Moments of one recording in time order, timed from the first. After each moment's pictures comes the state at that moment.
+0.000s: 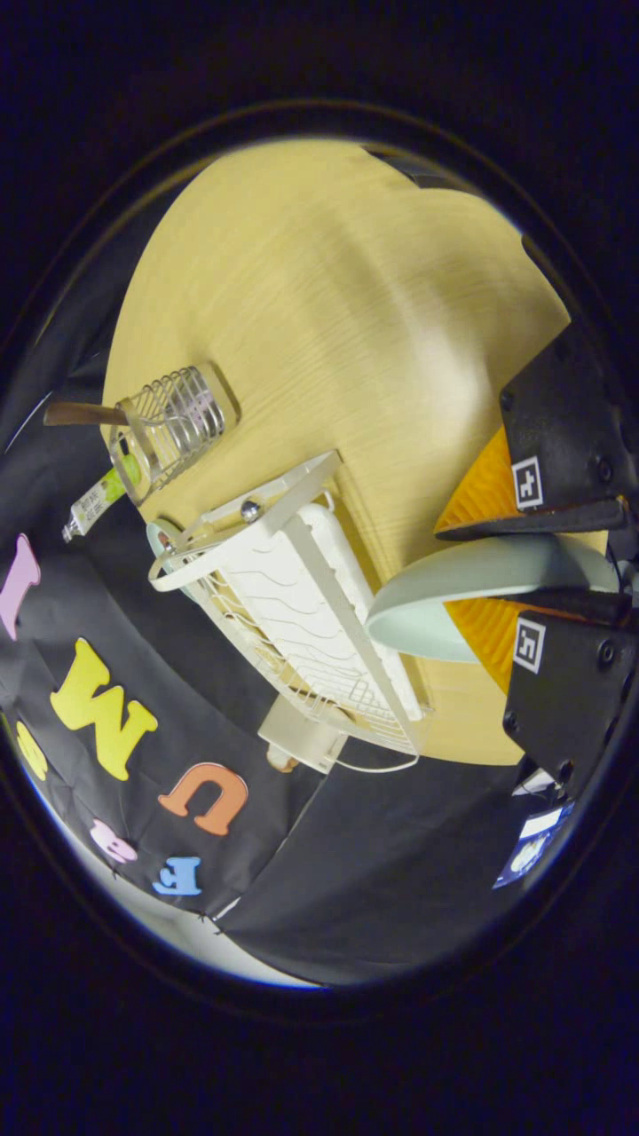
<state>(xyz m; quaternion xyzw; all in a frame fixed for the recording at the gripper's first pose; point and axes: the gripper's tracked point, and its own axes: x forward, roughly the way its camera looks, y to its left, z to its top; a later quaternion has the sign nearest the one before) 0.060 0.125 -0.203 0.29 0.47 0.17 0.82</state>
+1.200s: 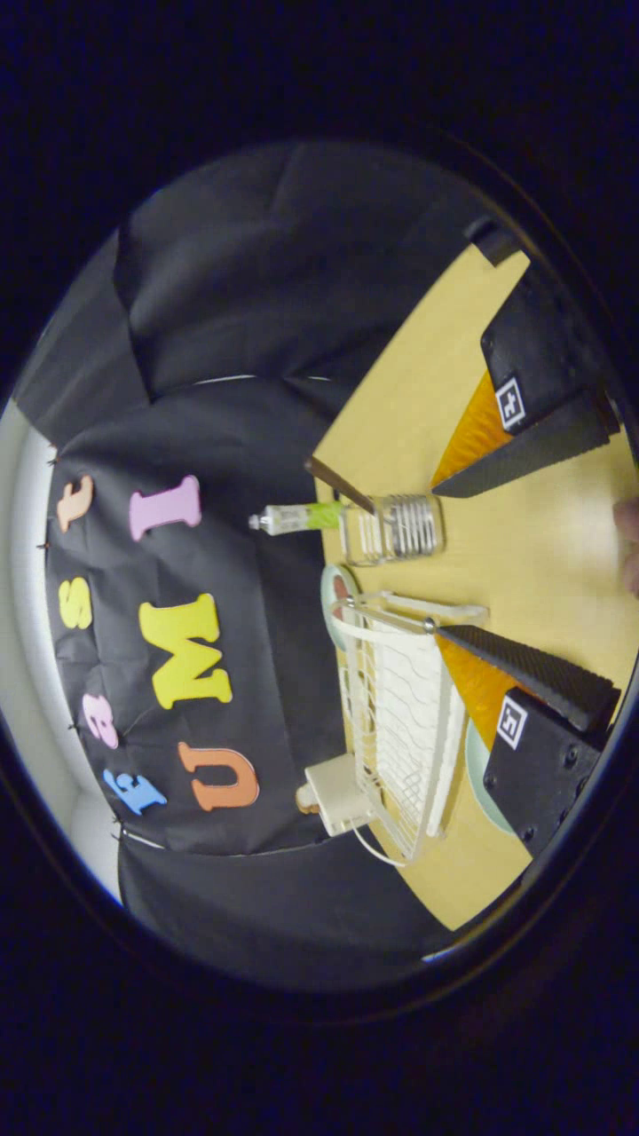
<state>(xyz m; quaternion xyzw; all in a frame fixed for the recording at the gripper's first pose) 0.098 -0.016 -0.112 0.03 0.15 0.03 0.99</state>
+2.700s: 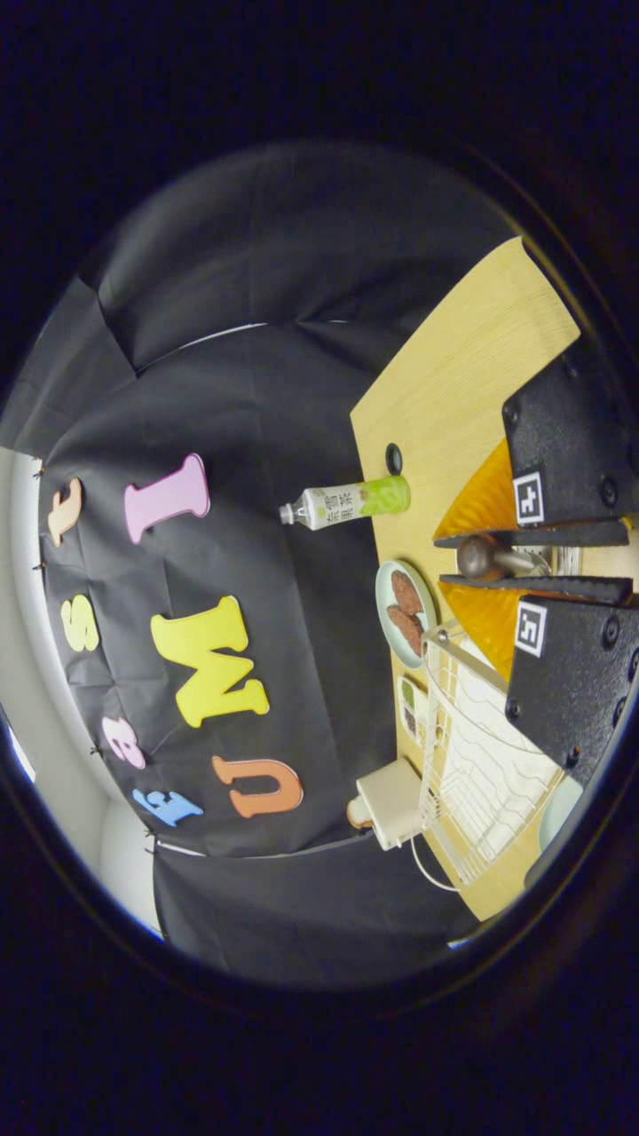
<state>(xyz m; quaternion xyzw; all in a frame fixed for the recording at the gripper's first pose) 0.269 -0.033 -0.101 0.08 0.16 0.12 0.98</state>
